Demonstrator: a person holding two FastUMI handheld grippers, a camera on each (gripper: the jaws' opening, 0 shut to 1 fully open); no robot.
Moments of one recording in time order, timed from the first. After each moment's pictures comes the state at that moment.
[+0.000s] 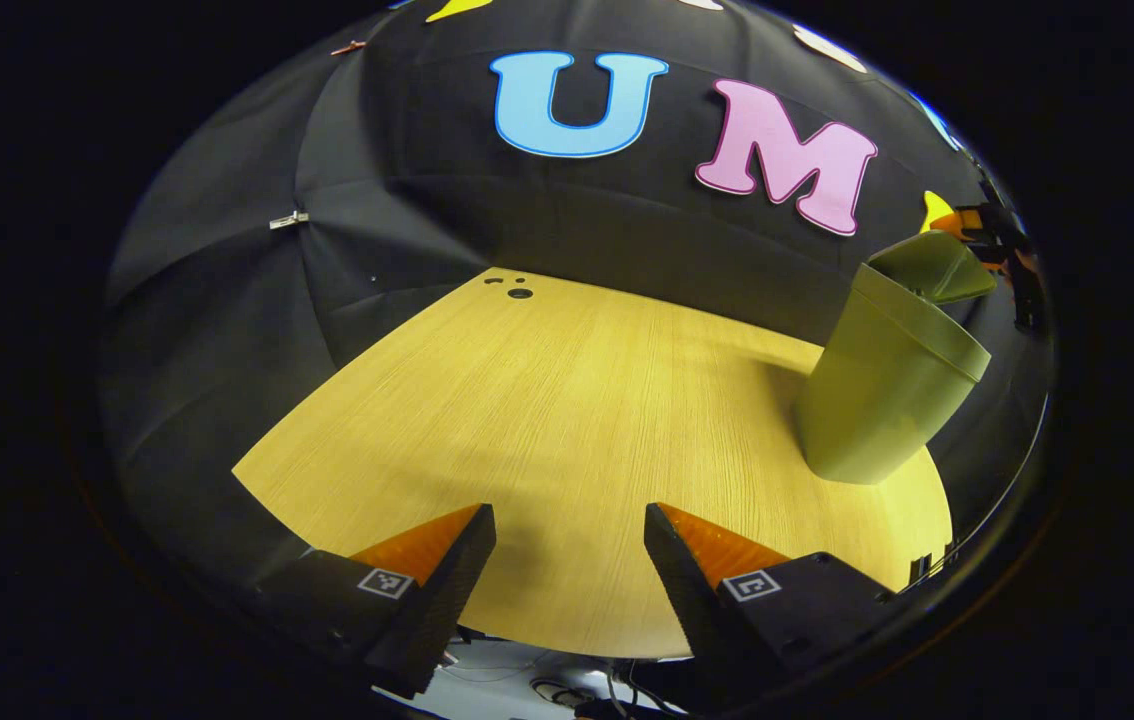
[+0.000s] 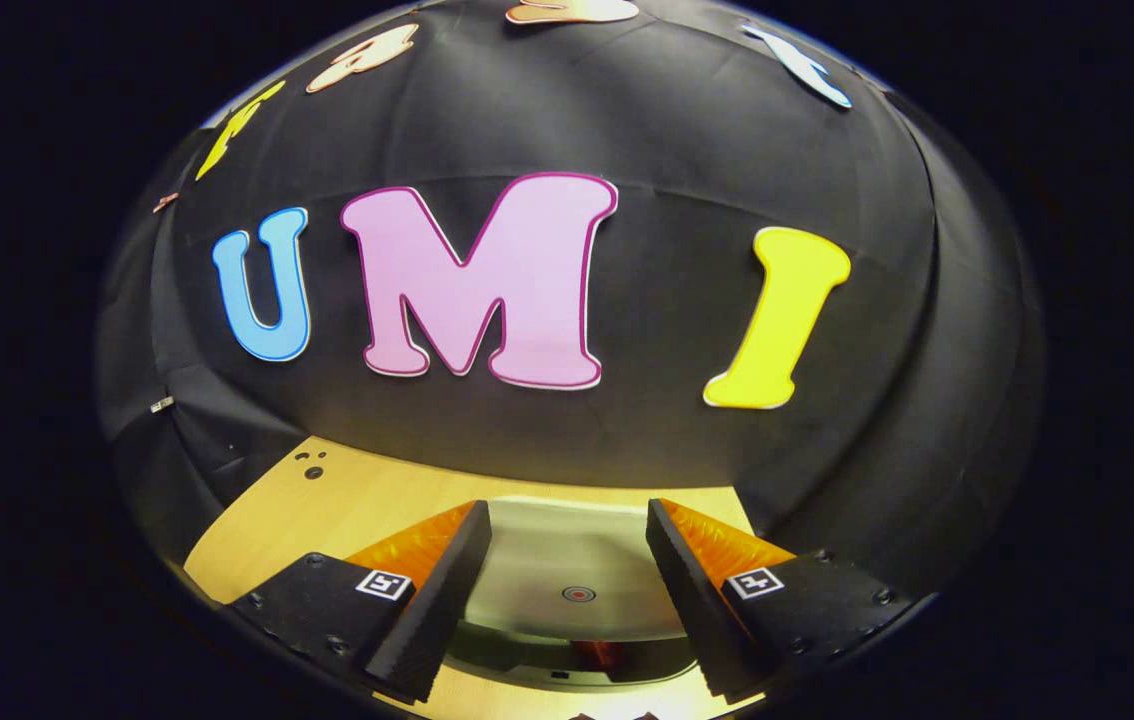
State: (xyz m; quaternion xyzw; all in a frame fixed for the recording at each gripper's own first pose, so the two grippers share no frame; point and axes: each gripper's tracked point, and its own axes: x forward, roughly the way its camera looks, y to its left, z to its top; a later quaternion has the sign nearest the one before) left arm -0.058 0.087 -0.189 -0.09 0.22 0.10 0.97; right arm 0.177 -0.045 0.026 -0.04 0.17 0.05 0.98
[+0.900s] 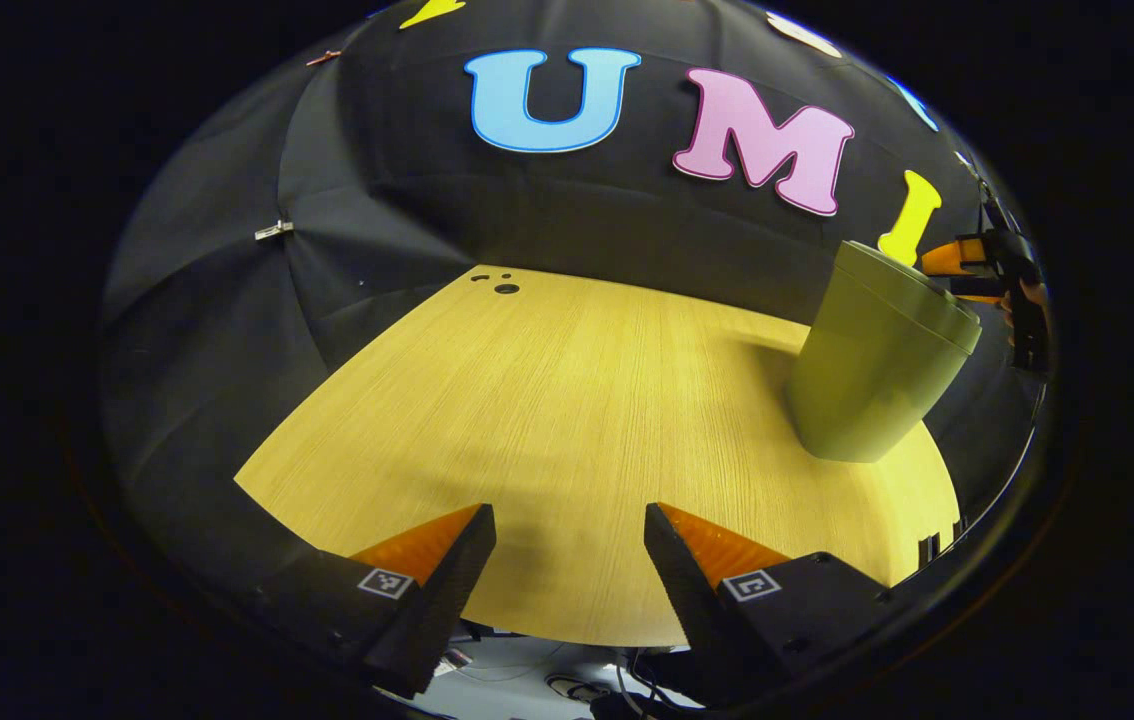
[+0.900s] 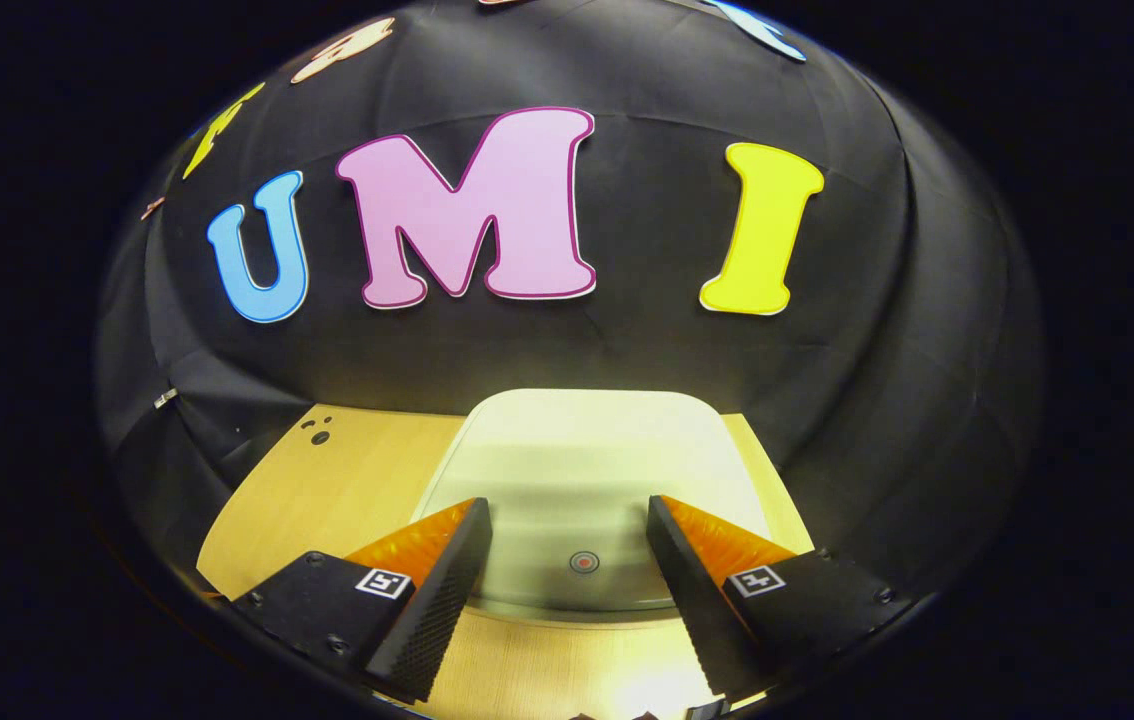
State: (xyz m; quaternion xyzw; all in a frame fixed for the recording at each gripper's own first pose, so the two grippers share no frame) left arm -0.064 0.075 -0.194 -0.07 0.23 0.09 0.97; right arm 0.122 -0.056 -0.041 -0.01 0.22 0.04 0.97
